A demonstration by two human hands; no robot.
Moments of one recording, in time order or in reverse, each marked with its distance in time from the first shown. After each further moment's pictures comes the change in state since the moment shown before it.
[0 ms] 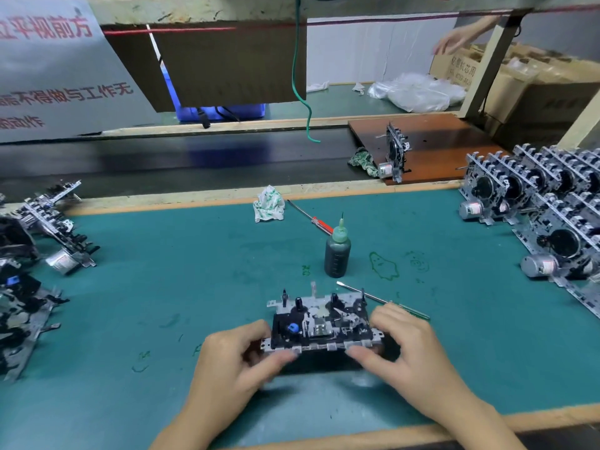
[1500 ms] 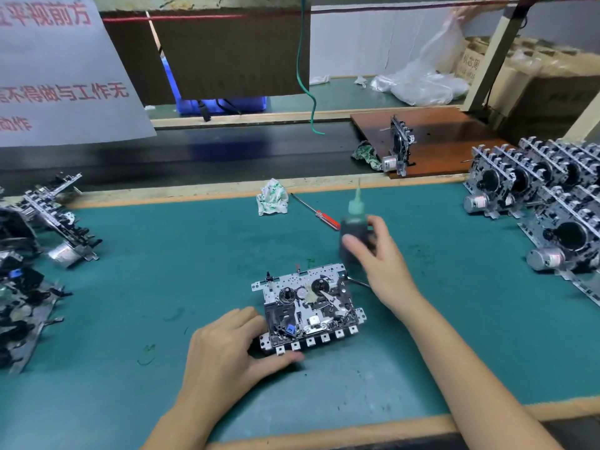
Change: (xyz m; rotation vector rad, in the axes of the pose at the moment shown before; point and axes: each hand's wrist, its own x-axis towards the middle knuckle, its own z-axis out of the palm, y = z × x) left_hand 0.003 -0.028 0.001 0.467 0.166 0.329; right_hand 0.087 0.019 0.025 0.544 0.113 0.356
